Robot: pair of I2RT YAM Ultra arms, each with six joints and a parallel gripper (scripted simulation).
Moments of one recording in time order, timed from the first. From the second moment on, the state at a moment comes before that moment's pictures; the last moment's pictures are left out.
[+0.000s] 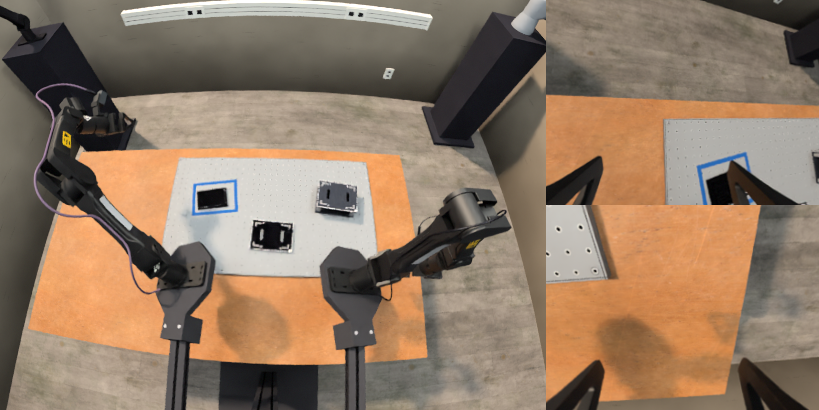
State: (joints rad) left arm 0.44 1.94 2.12 -0.97 0.24 0.58; right arm -1.51 1.31 0.51 -0.23 -0.16 -1.35
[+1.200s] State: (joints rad) left arm 0.40 1.80 1.67 -0.67 0.11 0.56; right arm -1.04 1.37 0.51 -0.12 -0.05 -1.11
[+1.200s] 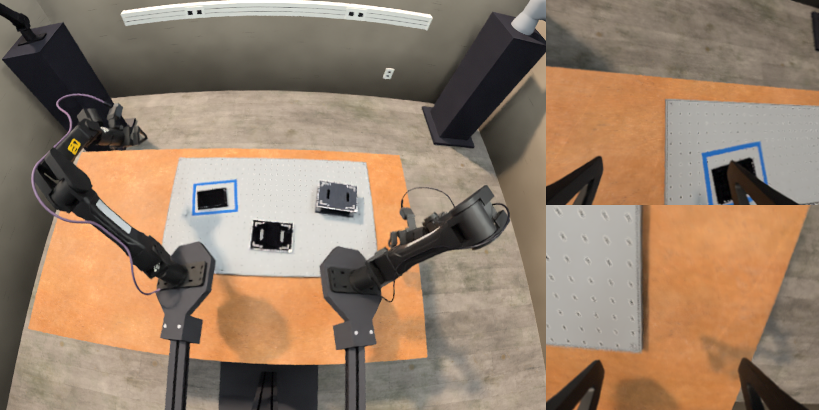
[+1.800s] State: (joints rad) left arm 0.22 1.66 0.91 -0.07 -0.19 0.48; right arm -0.21 1.54 0.51 0.06 0.13 -0.70
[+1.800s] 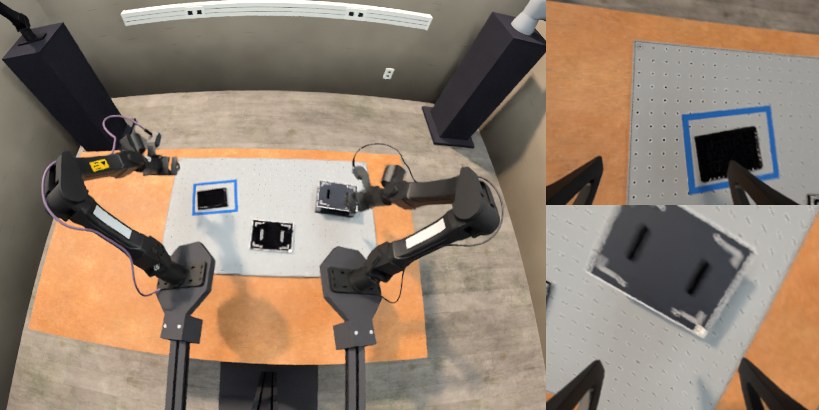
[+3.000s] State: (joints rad) left arm -0.06 2.10 0.50 0.68 -0.53 0.34; right arm 1.22 1.82 0.53 0.33 0.40 -0.11
